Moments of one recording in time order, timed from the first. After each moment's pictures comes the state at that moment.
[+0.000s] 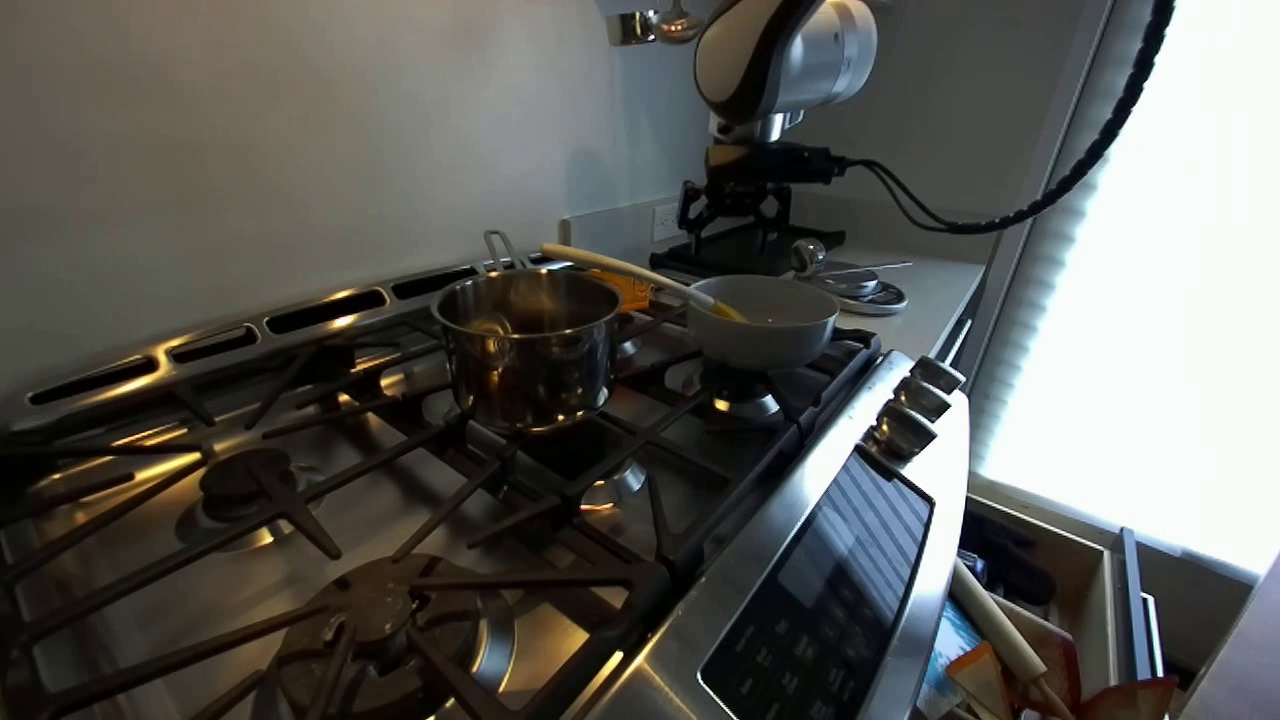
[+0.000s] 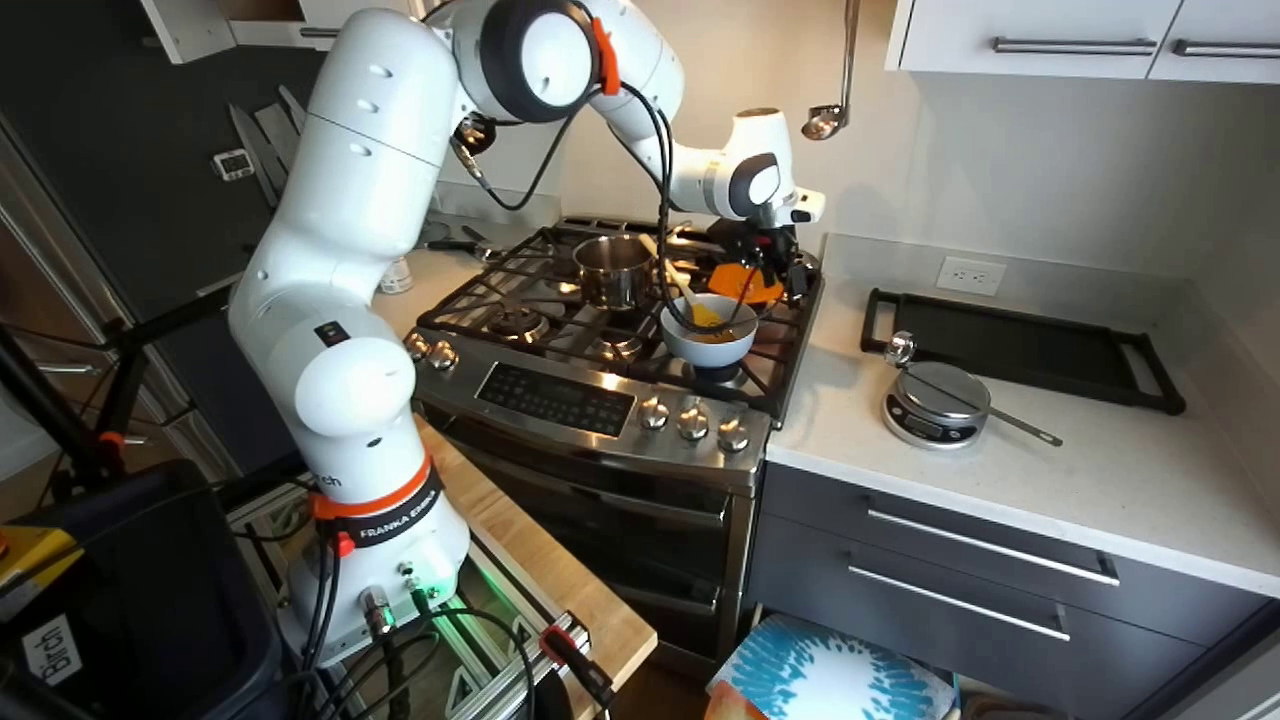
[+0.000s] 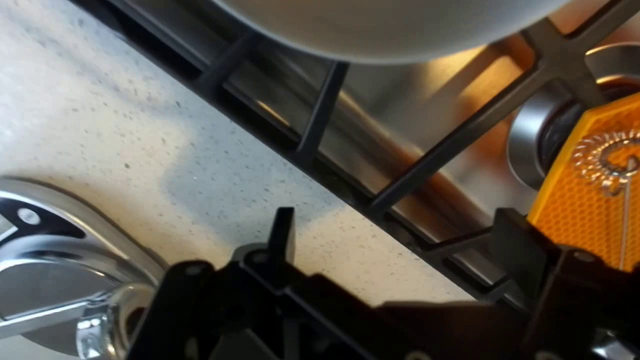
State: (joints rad) arm -0.02 0.60 -0.09 -1.70 -0.13 2.53 0.47
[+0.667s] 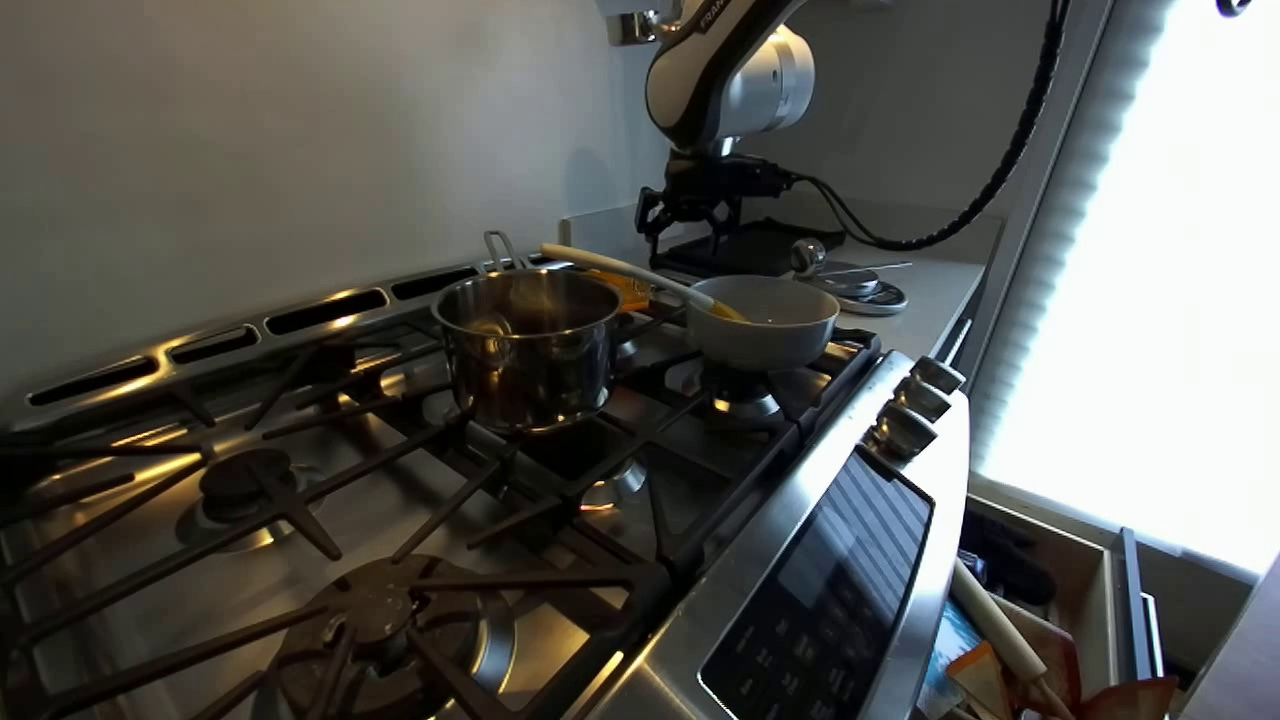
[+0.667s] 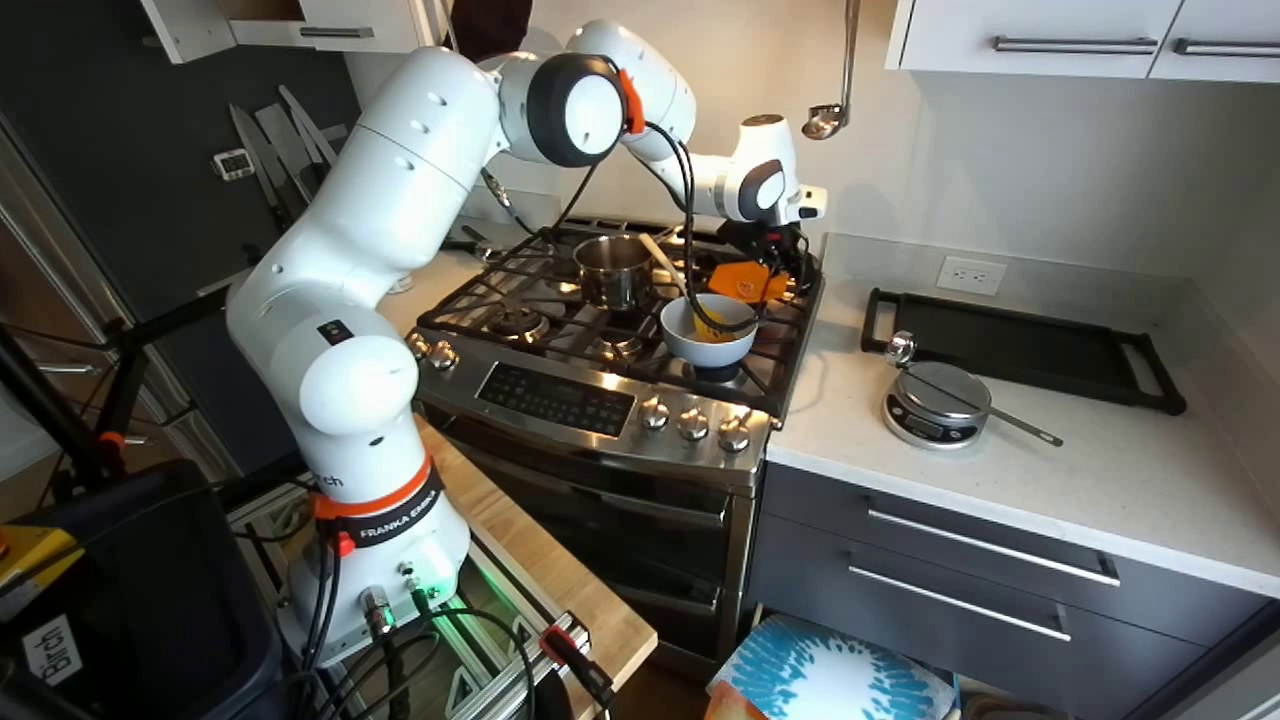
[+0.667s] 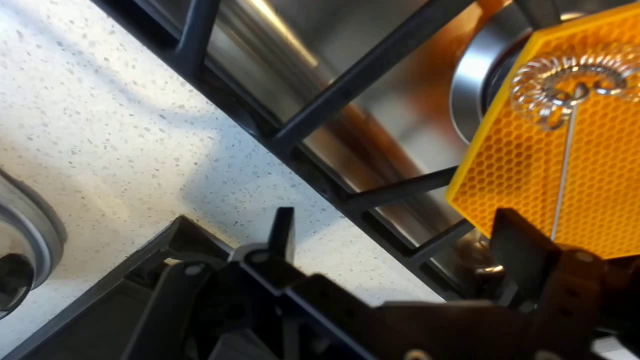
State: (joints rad) arm 0.00 0.78 -0.08 -1.44 -0.08 2.53 0.36
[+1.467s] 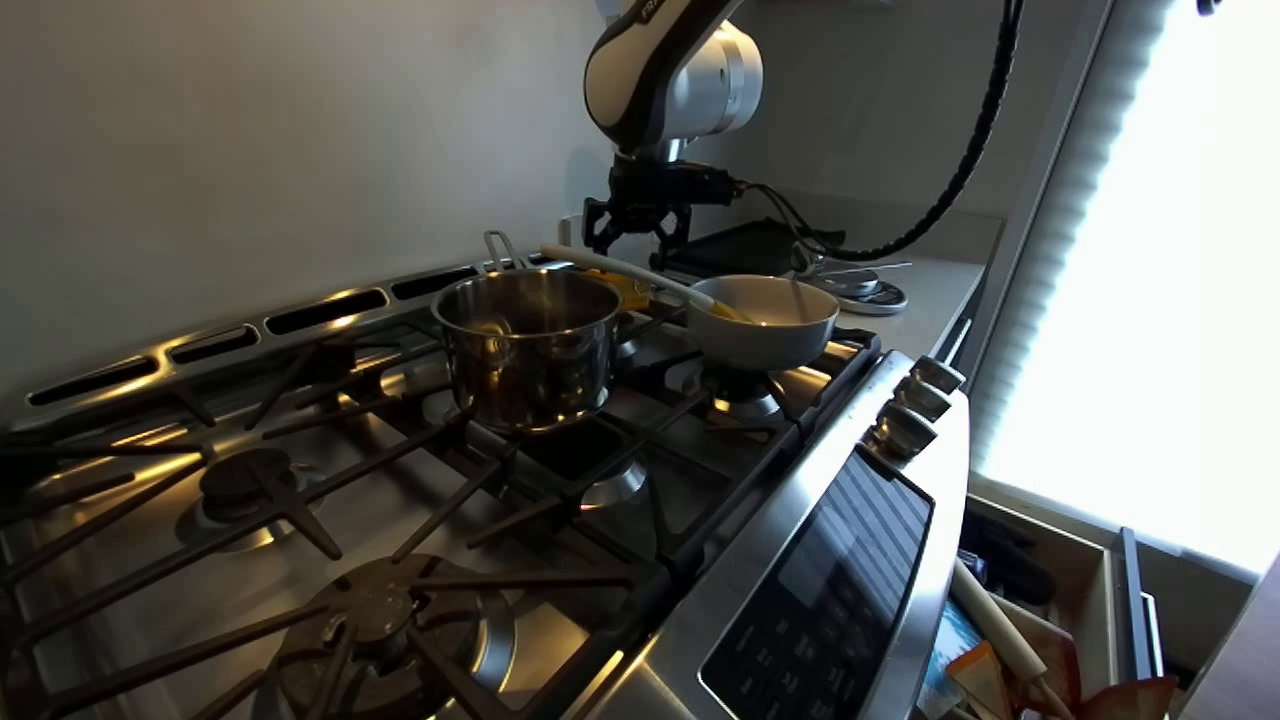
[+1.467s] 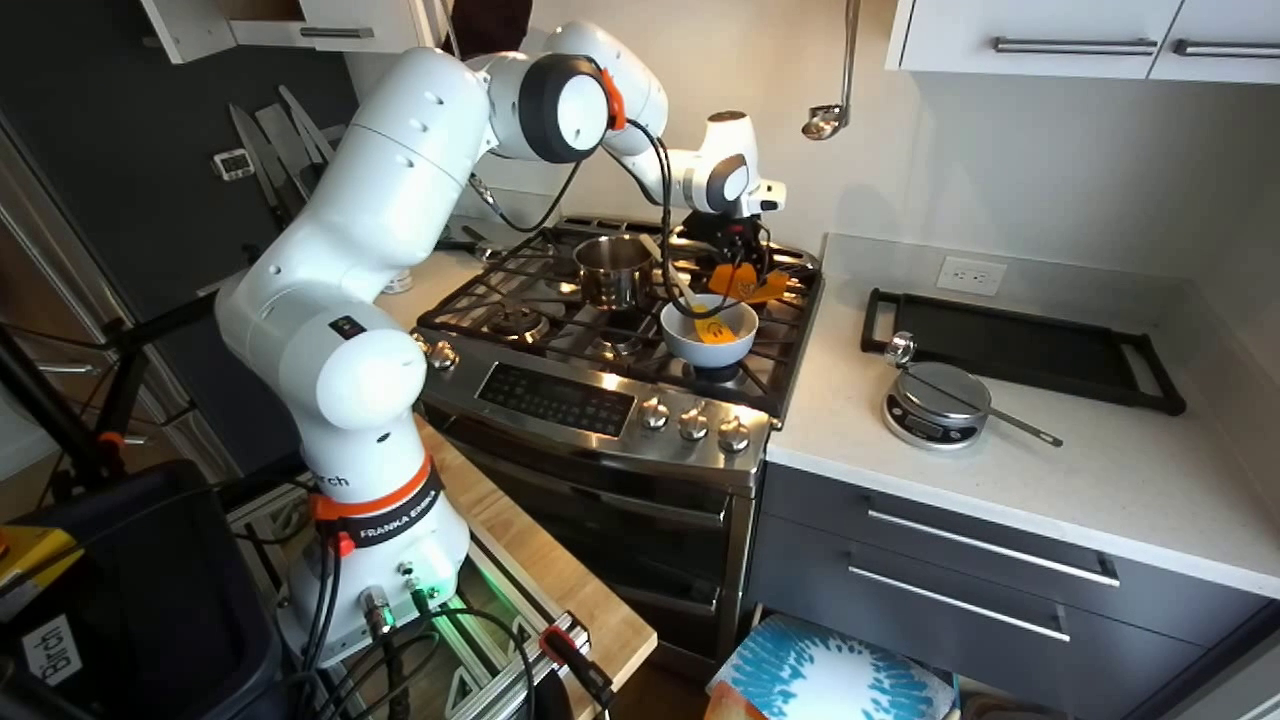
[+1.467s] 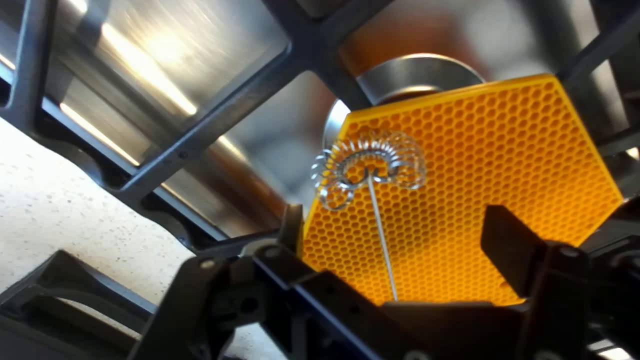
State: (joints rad) arm 0.11 0.79 -0.07 -1.44 -0.05 2.50 0.37
